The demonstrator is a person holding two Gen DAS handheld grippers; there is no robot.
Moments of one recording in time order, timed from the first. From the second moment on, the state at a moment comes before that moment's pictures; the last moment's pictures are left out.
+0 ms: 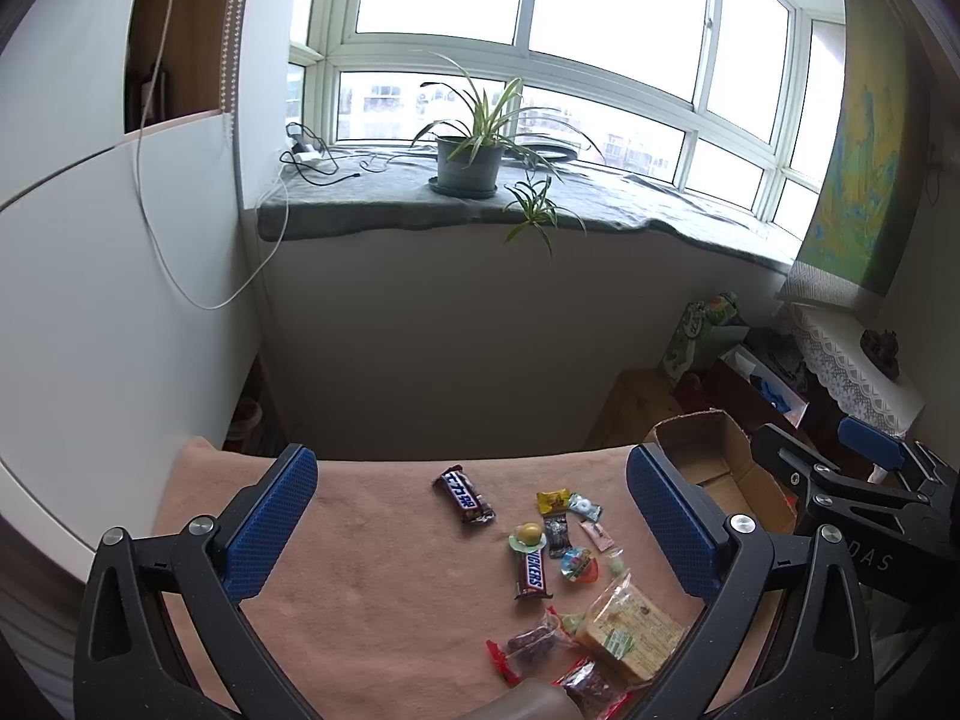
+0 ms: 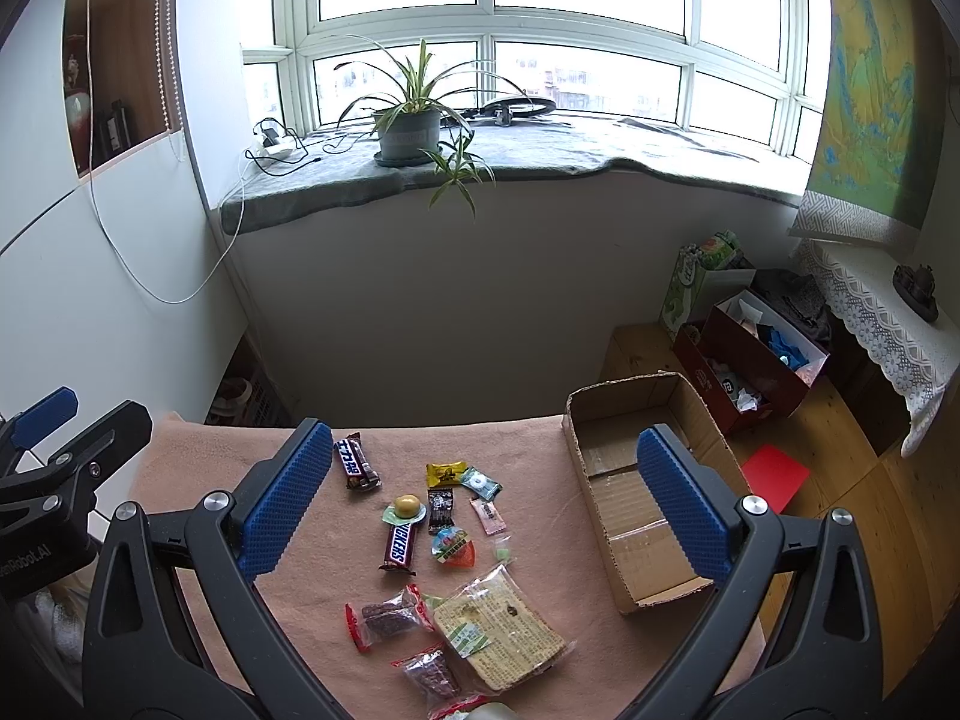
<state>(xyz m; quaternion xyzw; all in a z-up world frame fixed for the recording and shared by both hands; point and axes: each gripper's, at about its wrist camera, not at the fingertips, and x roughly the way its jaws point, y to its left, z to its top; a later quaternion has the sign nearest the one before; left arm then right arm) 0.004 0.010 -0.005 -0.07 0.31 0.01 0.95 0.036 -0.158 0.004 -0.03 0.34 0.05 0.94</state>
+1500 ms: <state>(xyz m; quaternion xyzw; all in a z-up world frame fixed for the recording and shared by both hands) 0.004 0.015 -0.035 -0.08 0.36 0.01 0.93 0.032 -0.209 -0.047 0.00 0.39 0.05 0.92</state>
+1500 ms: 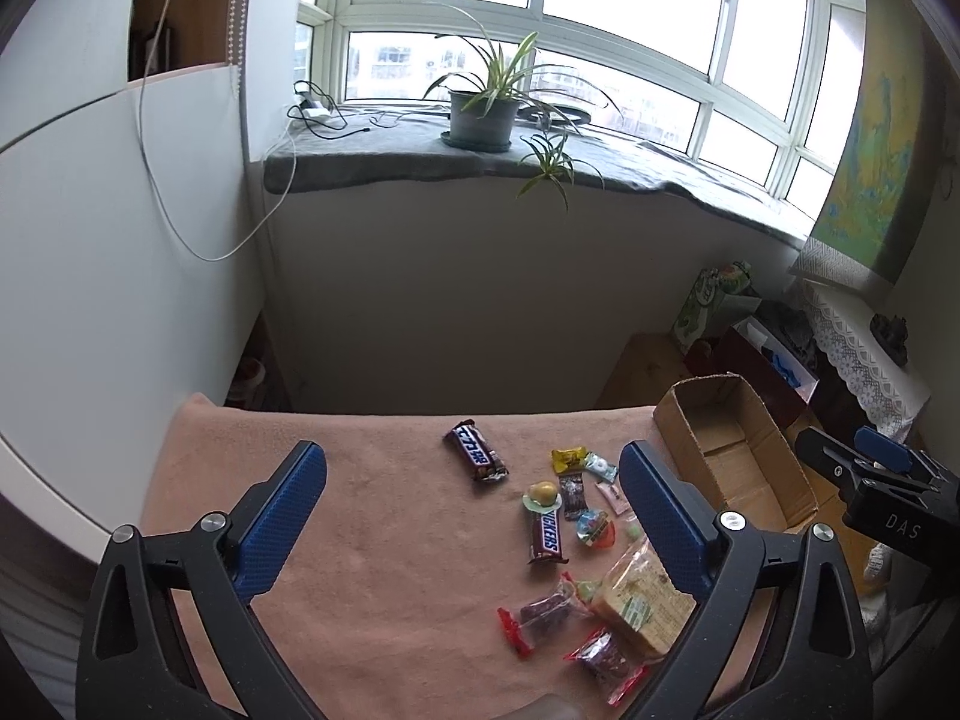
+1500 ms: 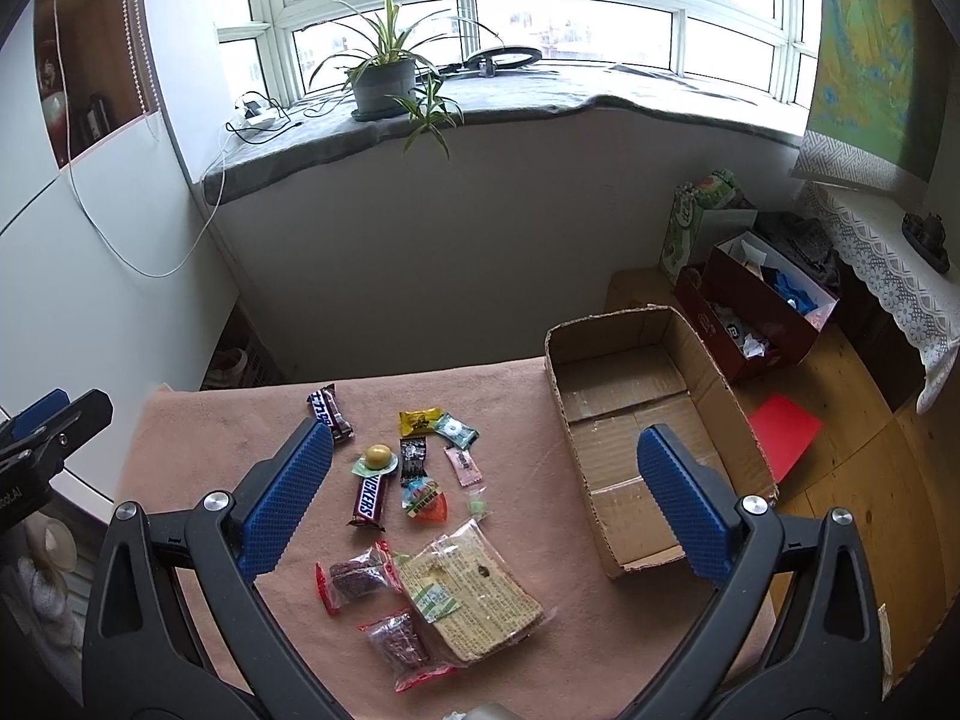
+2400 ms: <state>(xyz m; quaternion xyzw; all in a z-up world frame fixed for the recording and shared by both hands) 0.055 -0.075 -0.156 -0.10 0.55 -0.23 0.80 -0.001 -0.290 -0.219 0.23 0.57 0.02 0.79</state>
